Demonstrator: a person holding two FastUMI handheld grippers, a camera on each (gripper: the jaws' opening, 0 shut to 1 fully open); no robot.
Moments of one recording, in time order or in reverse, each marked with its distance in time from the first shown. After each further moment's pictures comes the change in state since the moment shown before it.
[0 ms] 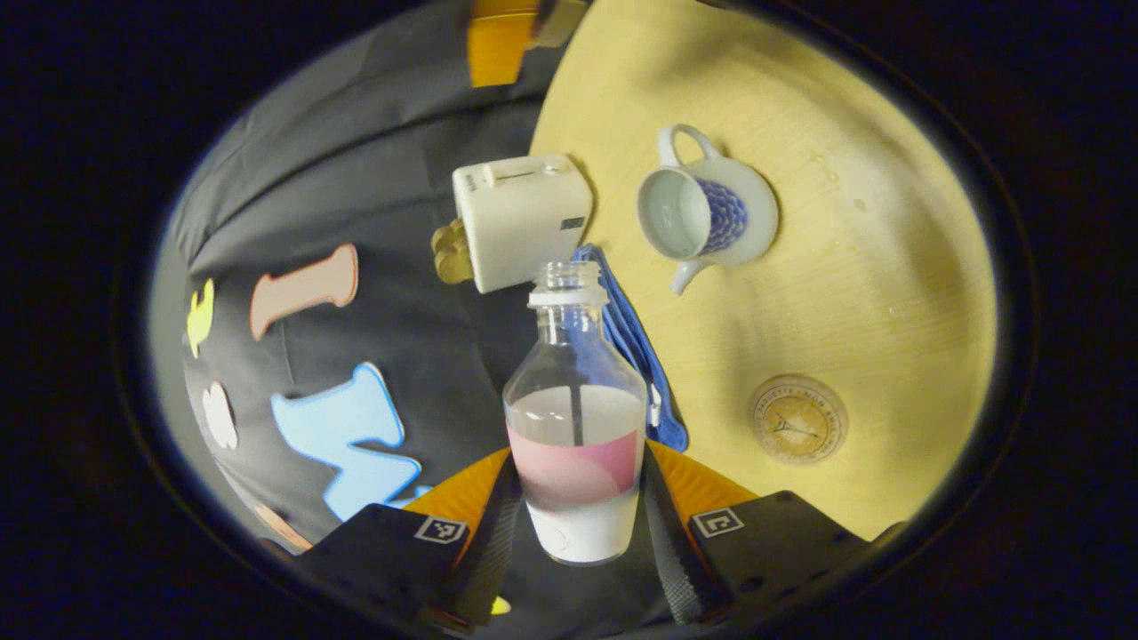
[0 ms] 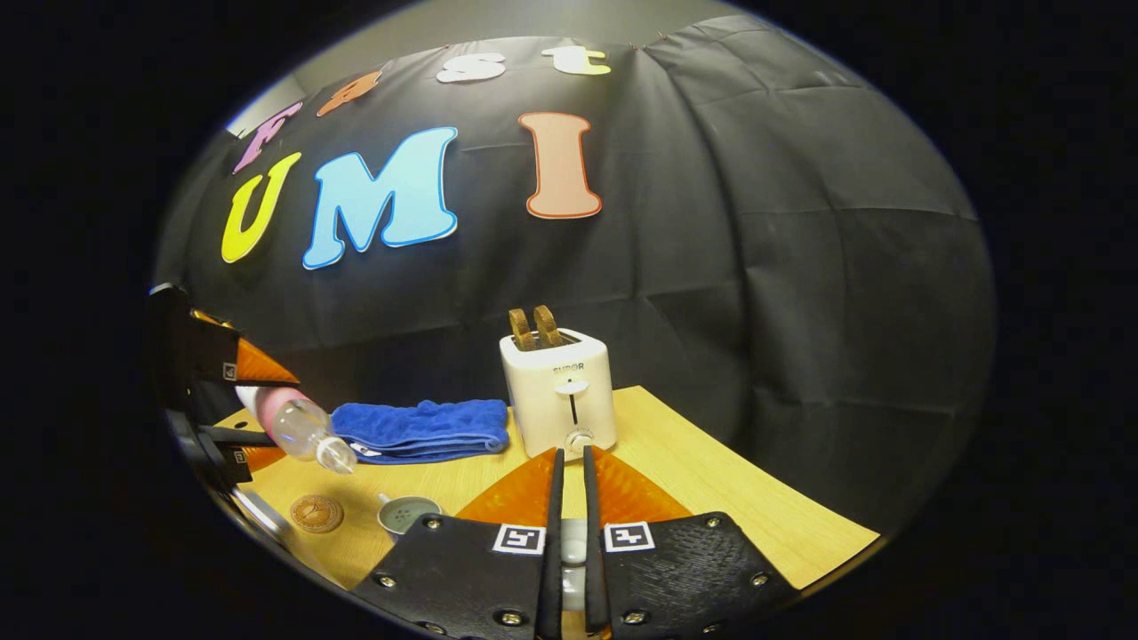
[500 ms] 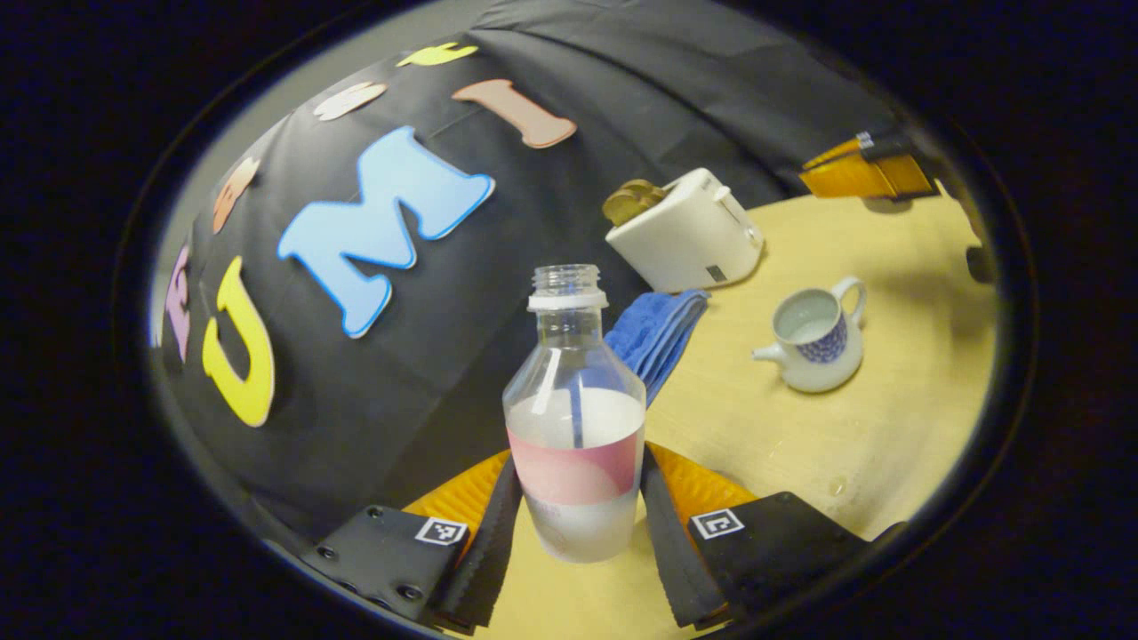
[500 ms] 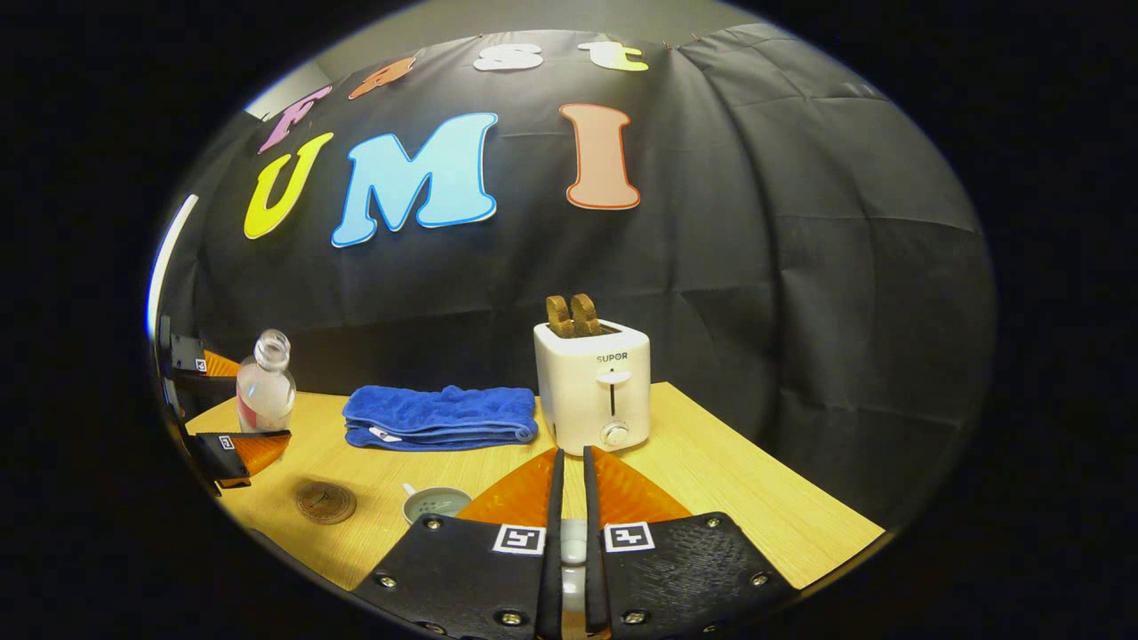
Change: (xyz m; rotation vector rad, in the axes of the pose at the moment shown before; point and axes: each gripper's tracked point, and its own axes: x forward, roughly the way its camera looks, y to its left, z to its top) left arm -0.012 -0.024 -0.043 -1.026 -0.092 0.083; right arm 0.002 0.036 -0.010 -0.054 0.013 0.068
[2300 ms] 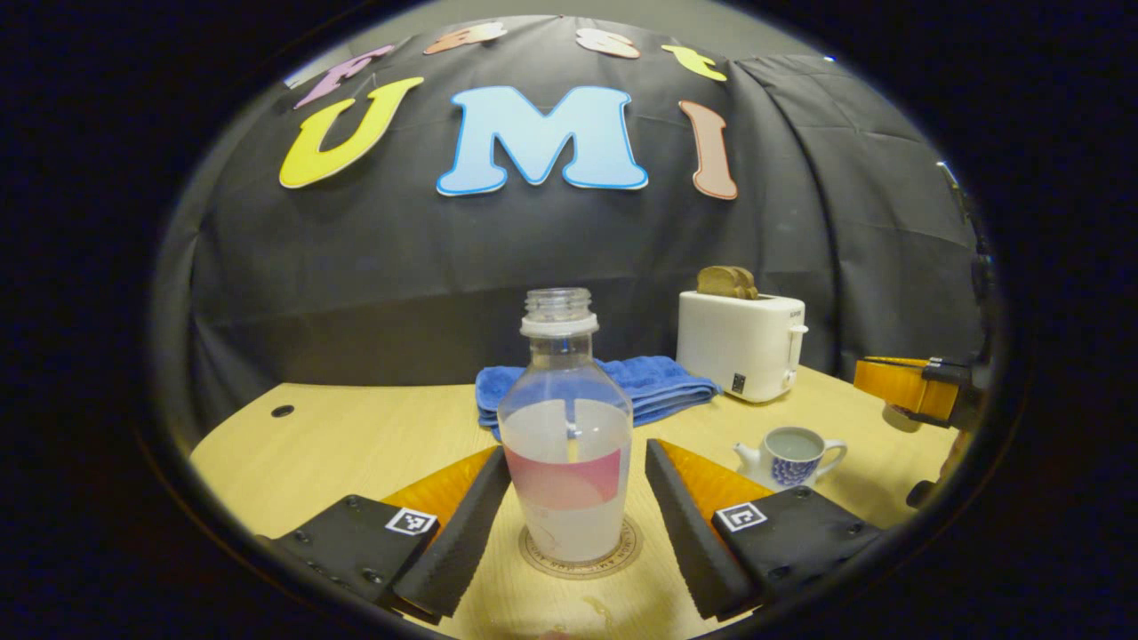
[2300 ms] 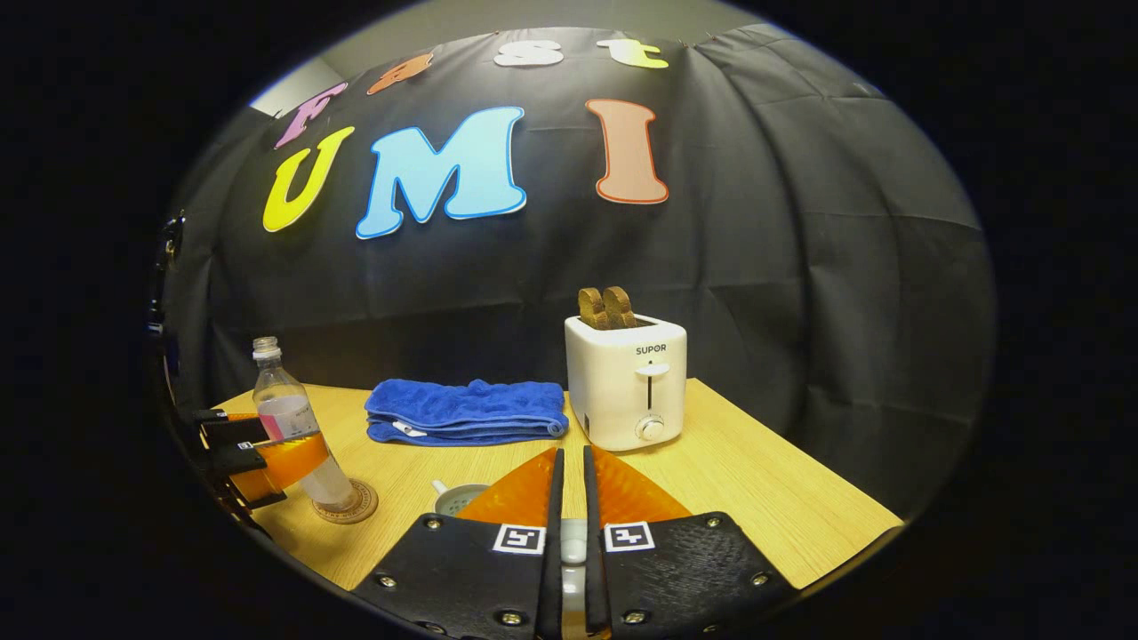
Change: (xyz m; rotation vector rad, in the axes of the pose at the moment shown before) left arm 0.008 -0.009 -0.021 -0.682 -0.073 -0.007; right arm 0.004 0.027 -0.008 -0.023 0.000 0.059
